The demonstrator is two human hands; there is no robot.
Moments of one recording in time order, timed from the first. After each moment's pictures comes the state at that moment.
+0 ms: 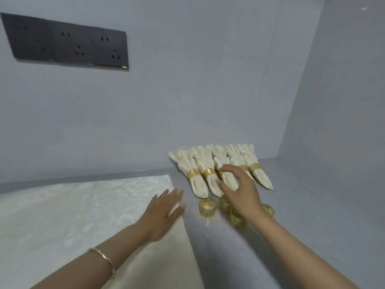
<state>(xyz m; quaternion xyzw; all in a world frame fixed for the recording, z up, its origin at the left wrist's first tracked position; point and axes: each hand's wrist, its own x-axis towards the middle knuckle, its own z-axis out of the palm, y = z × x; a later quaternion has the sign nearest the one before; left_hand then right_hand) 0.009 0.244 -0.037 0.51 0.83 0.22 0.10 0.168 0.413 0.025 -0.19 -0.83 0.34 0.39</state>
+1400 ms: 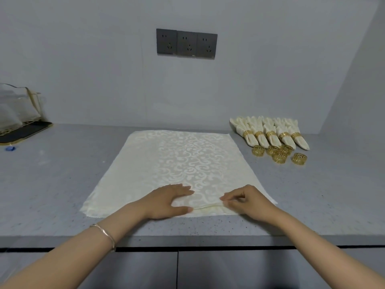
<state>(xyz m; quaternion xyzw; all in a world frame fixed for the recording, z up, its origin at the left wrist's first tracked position) 0.143 -0.093 -0.038 0.50 0.84 0.17 0.13 0.296 0.152 -0.025 -0.05 -0.91 0.41 0.05</state>
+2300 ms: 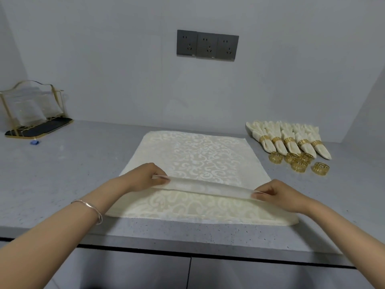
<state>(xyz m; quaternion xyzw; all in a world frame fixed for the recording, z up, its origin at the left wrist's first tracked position) 0.085 -0.154 0.012 0.42 0.87 0.23 0.11 0.281 0.189 0.012 0.01 -0.94 0.33 -0.01</state>
